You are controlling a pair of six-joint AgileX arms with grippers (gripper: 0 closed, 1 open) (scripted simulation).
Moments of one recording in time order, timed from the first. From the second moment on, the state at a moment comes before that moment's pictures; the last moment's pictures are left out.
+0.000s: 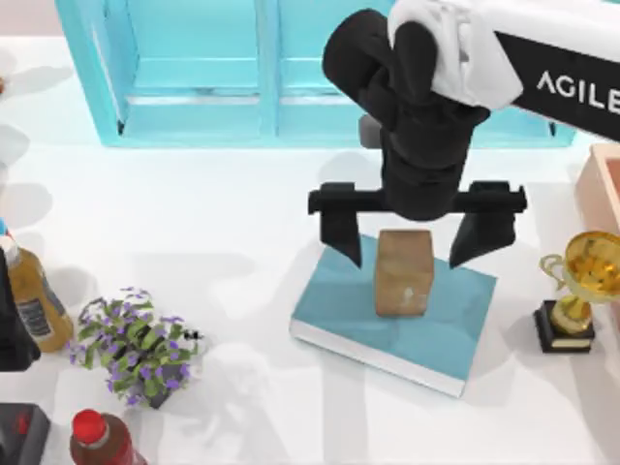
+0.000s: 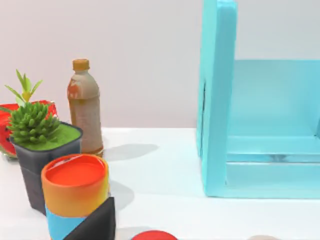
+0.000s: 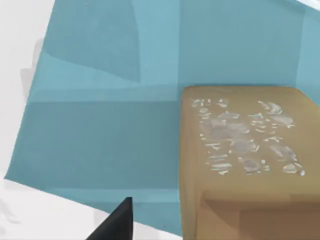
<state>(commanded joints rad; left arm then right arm) 0.00 0.00 0.00 0.00 0.00 0.00 0.65 2.08 1.76 -1.24 0.00 0.67</state>
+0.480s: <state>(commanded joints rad) 0.00 0.00 0.00 0.00 0.00 0.00 0.65 2.09 1.78 -1.26 0.00 0.67</state>
